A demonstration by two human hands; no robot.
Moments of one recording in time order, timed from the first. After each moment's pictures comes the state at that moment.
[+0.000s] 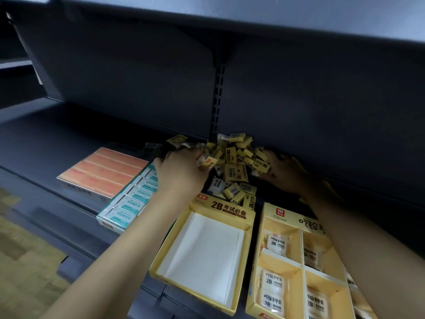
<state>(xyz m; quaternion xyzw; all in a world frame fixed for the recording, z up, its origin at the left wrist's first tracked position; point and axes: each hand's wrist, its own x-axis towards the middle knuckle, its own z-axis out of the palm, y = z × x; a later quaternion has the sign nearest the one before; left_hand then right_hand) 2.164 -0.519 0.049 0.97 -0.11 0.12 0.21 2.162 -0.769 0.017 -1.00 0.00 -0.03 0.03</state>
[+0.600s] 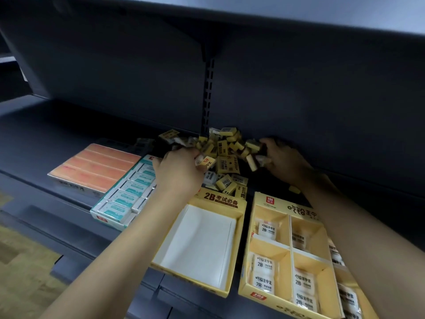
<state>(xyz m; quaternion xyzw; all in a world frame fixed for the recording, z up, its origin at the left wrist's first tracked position) 2.149 -0.524 0.045 0.96 -0.12 0.11 0.24 2.140 -0.770 0.032 -0.99 0.01 -0.11 0.04</state>
